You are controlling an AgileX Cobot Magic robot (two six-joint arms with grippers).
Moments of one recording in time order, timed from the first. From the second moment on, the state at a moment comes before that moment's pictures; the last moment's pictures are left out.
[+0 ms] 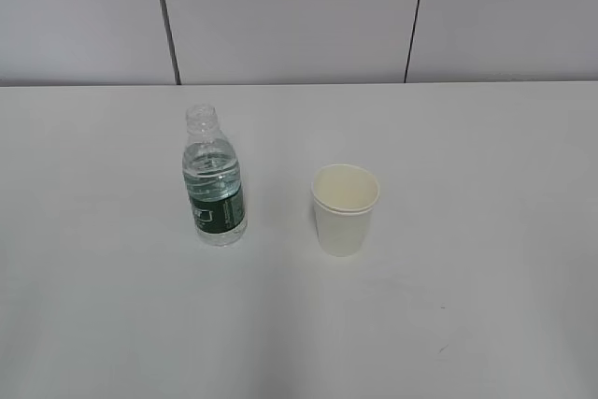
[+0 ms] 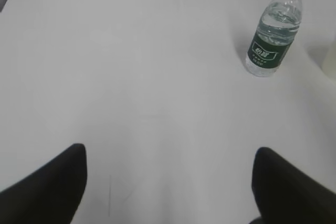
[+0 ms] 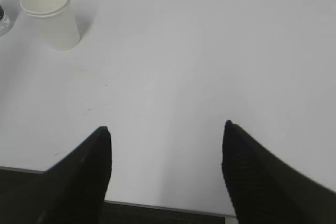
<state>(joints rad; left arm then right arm) -0.04 -0.02 -0.52 -0.02 1.11 0.01 0.02 -0.02 -0.48 0.04 1.15 -0.06</state>
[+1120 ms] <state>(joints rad) -0.04 0.27 -0.28 -0.02 0.28 0.01 0.02 -0.02 -0.21 0.00 0.43 -0.08</state>
